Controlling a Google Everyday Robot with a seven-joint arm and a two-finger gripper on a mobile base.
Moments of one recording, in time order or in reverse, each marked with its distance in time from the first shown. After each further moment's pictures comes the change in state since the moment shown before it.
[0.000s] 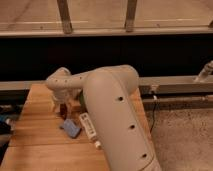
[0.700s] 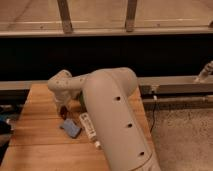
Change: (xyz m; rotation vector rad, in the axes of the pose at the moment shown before) arm 0.008 -0.007 0.013 -0.008 0.031 0.004
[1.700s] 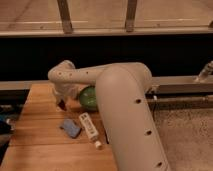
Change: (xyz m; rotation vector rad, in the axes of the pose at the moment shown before) arm -0.010 0.006 -0.101 -0.039 -0.109 -0.034
